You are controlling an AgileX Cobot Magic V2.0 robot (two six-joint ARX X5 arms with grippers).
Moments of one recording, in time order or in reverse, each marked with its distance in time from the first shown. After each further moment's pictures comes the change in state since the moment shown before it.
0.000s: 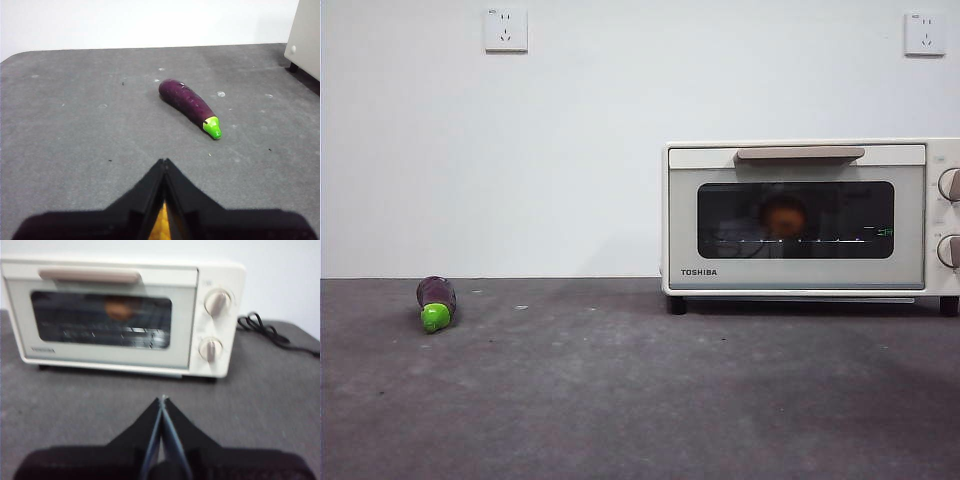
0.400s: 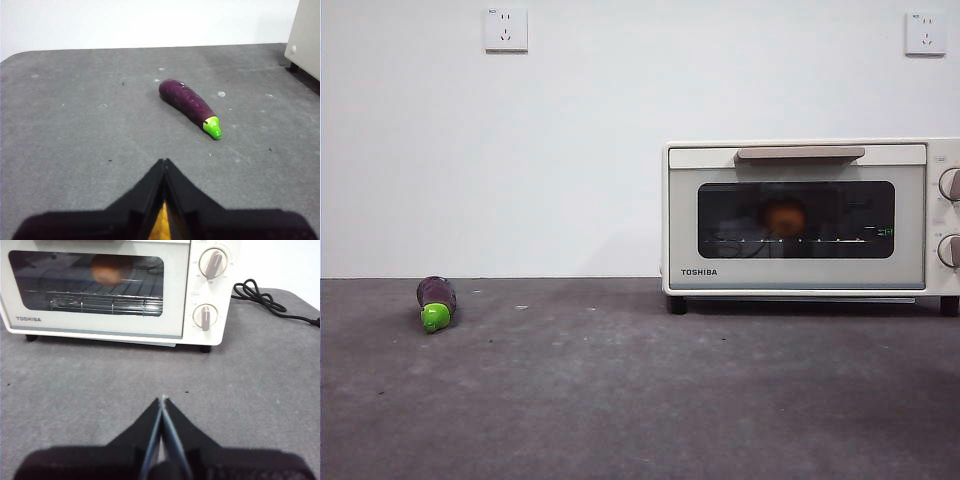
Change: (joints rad) left arm 0.000 0.001 0.000 0.001 0.000 0.000; right arm -0.016 0.000 0.000 -0.093 0.000 -0.006
